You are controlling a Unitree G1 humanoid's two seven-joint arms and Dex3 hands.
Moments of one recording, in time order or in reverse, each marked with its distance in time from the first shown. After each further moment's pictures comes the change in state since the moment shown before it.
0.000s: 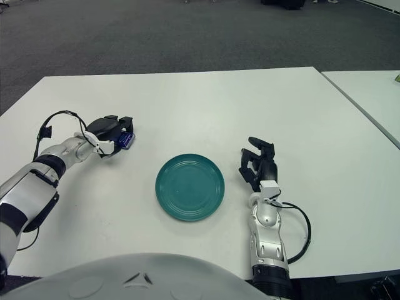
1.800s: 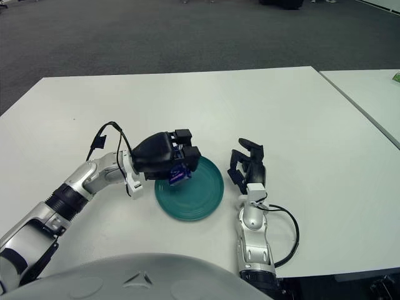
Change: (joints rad) left arm 0.387 -0.087 0.048 -1.114 0.103 -0.169 -0.208; right arm 0.050 0.089 0.093 -0.025 -0.054 -0.021 -0.073
